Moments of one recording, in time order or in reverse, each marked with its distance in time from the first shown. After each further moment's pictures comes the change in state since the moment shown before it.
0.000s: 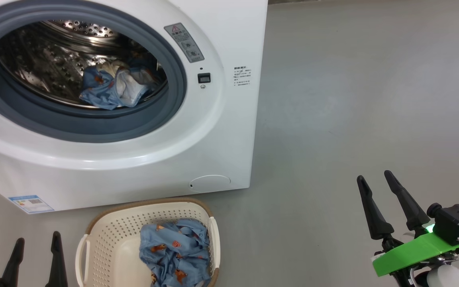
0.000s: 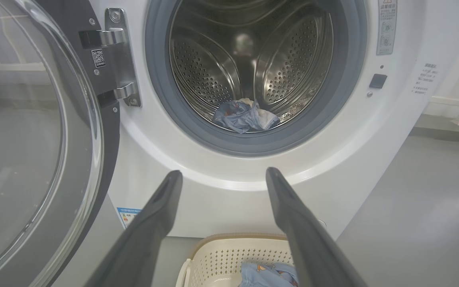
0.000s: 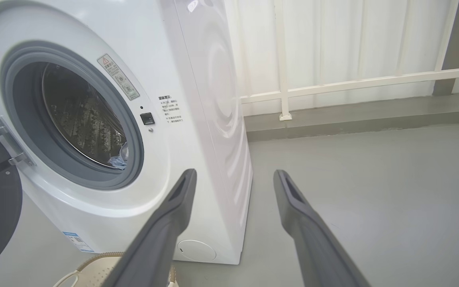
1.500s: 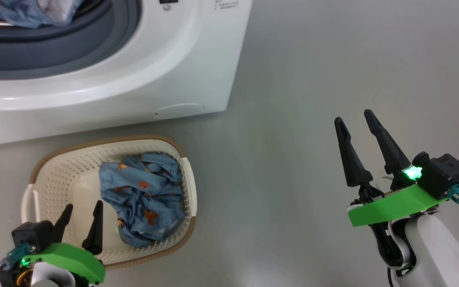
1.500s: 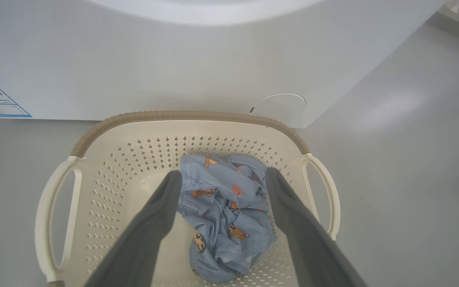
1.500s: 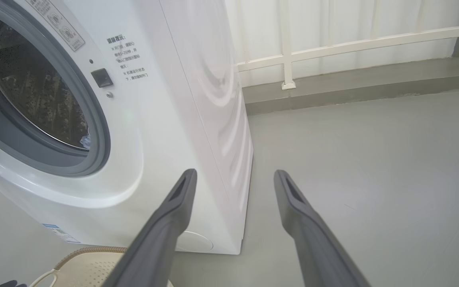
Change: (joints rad) left arm -0.369 0.096 -0.355 0.470 -0.225 0.000 0.000; right arm -0.206 0.077 0.027 -0.035 -0.041 0.000 0.000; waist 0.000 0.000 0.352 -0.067
